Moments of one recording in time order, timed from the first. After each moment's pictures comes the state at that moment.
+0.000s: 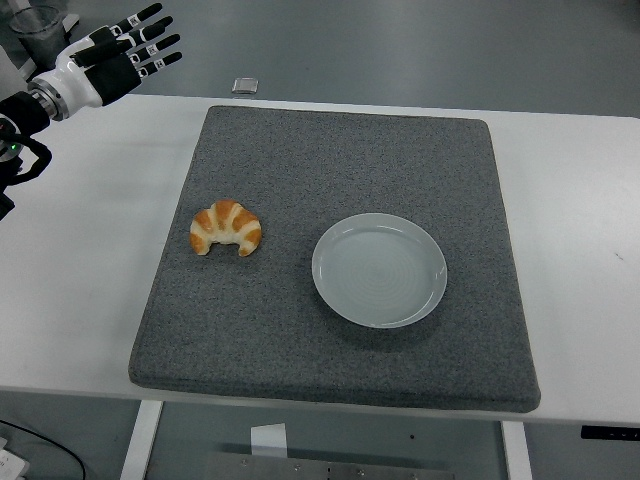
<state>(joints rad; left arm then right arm) -1.04 0.45 -0.57 -0.35 -0.25 -0.61 0.11 -0.04 0.00 -0.09 0.00 0.07 -0.12 0.26</state>
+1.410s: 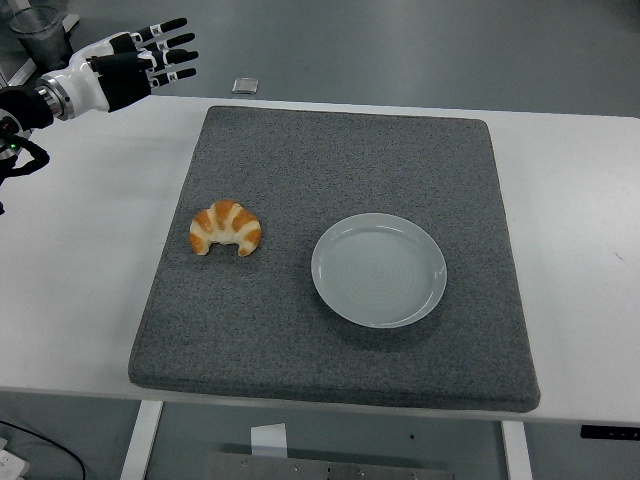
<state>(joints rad) -1.04 0.50 -0.56 -0.49 0.03 -0.61 0.10 -0.04 0.00 -0.09 0.00 0.07 -0.12 0.26</state>
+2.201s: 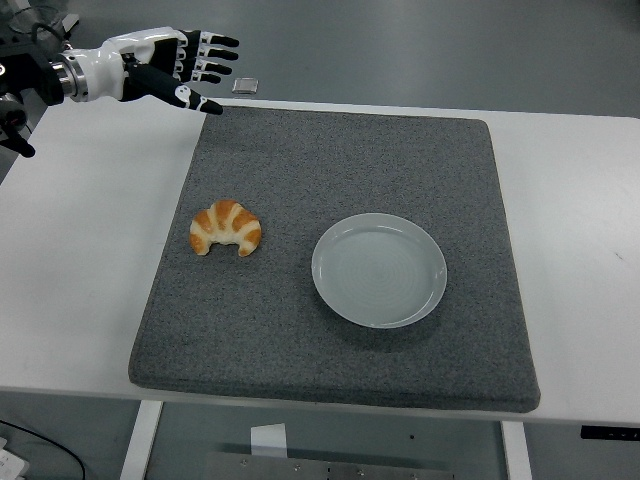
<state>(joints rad) -1.08 0.59 -0.56 -0.78 0.76 -0.61 -0.11 -0.04 0.00 -0.09 0.00 0.07 -0.12 0.26</state>
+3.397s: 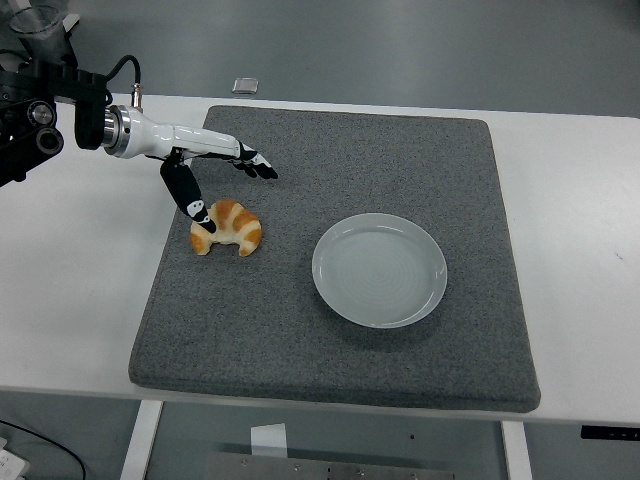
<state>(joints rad) -1.11 0.72 -0.35 -1.16 1.33 -0.61 -0.22 -0.04 0.00 -0.09 0.00 0.07 -0.12 0.26</state>
